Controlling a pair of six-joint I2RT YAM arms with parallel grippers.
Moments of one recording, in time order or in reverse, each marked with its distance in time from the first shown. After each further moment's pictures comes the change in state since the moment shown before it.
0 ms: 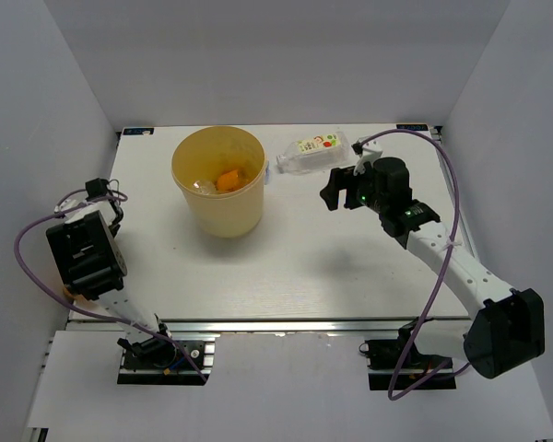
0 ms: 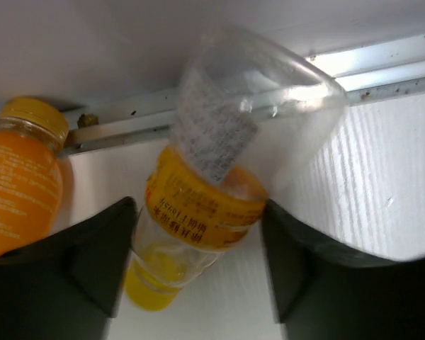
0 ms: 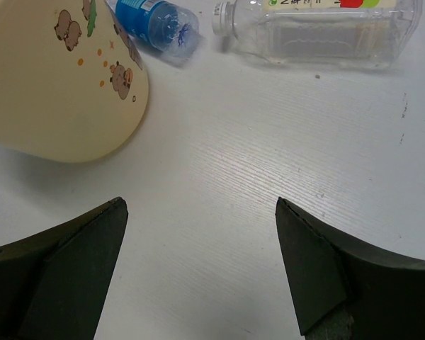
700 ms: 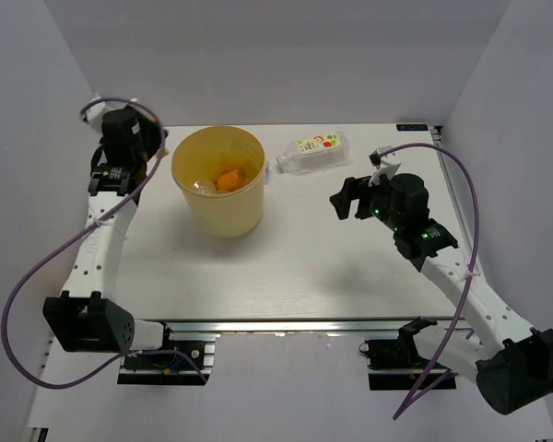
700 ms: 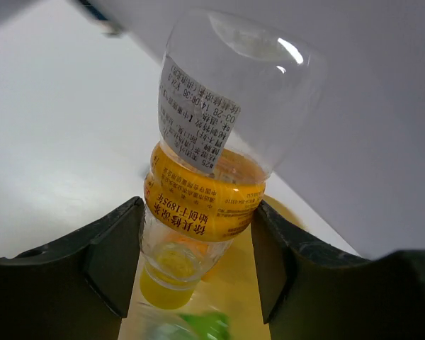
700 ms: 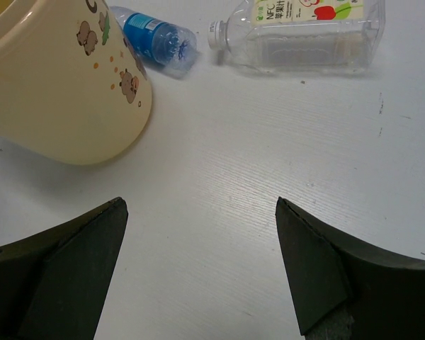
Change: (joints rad) left arm -0.408 -0.436 0.313 0.083 0.411 -0.004; right arm -0.010 -0.198 -0.117 0.010 0.029 0.023
